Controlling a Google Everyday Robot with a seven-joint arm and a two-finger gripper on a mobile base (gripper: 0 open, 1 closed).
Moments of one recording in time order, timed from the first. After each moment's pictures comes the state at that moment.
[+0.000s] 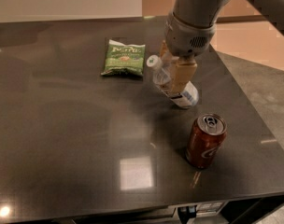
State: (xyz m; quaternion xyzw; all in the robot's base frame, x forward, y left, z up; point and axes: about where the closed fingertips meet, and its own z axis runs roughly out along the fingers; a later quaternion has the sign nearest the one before) arm 0.516 -0.074 0.926 -0.79 0.60 0.02 0.09
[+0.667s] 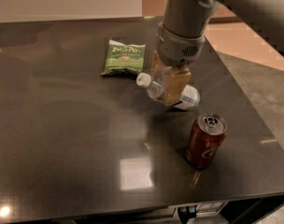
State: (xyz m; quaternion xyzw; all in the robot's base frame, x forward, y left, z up) arm 0.505 -0.058 0.907 -0.82 0.56 0.04 0.07
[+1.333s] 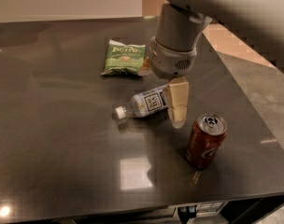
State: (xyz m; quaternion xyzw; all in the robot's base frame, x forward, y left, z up) arm 0.490 -0.044 0.884 -0.83 0.55 0.06 0.06
